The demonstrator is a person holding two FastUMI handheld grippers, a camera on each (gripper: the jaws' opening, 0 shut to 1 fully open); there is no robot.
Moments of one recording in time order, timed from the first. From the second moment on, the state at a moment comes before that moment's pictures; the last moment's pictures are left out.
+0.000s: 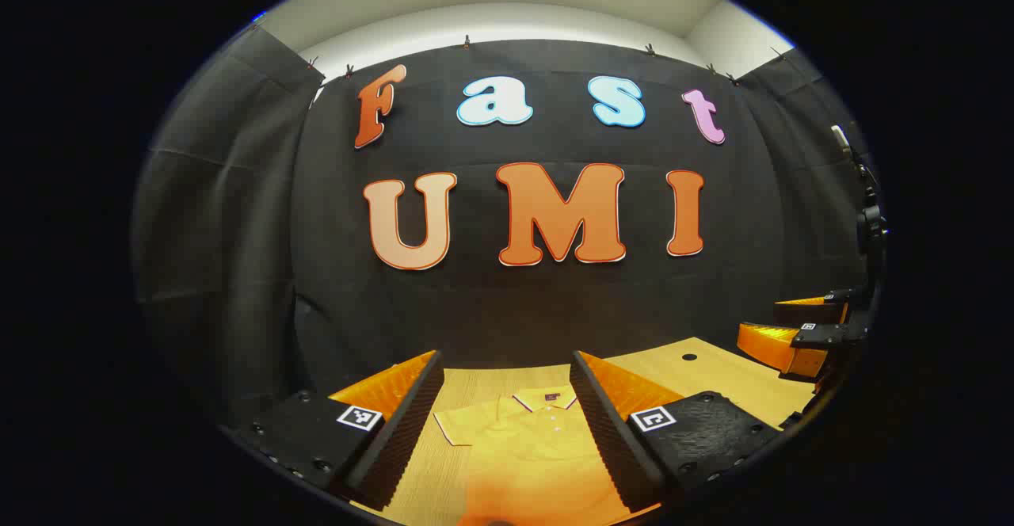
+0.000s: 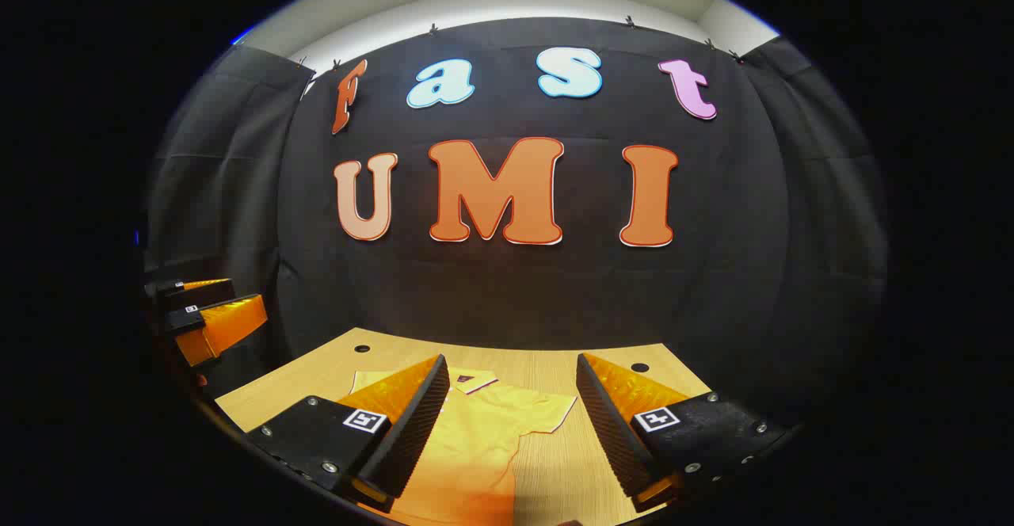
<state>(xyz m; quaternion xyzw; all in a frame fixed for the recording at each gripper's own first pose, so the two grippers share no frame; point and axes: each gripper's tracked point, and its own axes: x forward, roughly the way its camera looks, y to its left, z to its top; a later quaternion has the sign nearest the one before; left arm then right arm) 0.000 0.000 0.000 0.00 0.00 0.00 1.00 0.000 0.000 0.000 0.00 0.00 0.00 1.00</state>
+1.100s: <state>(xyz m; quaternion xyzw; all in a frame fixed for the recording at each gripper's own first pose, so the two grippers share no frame) 0.013 -0.005 0.005 0.00 -0.02 -0.01 1.00 0.045 0.002 -0.021 0.00 0.03 0.00 1.00</state>
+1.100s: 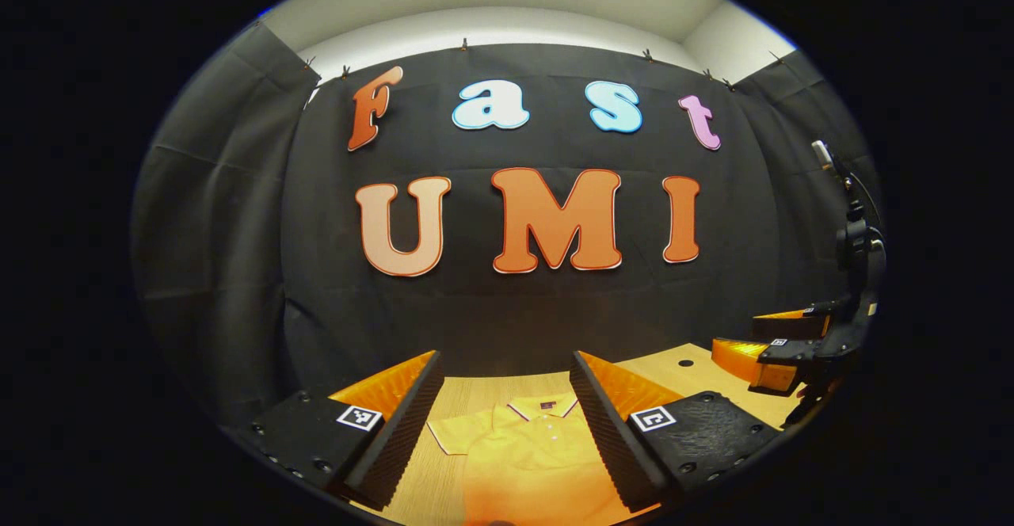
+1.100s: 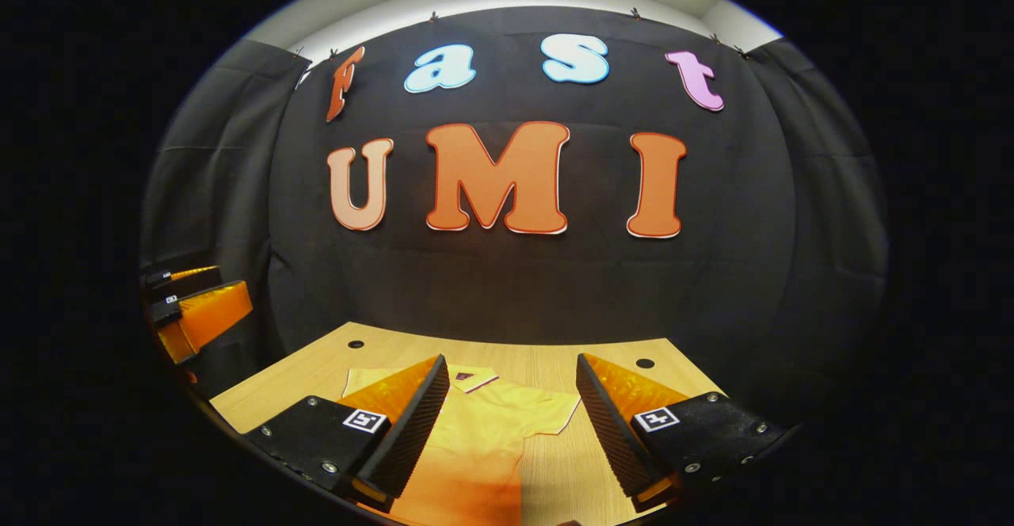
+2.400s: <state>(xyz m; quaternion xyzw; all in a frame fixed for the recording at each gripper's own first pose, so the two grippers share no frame) 0.001 0.034 -0.034 0.04 0.08 0.15 0.98 0.219 -0.077 -0.195 0.04 0.33 0.02 0.94</state>
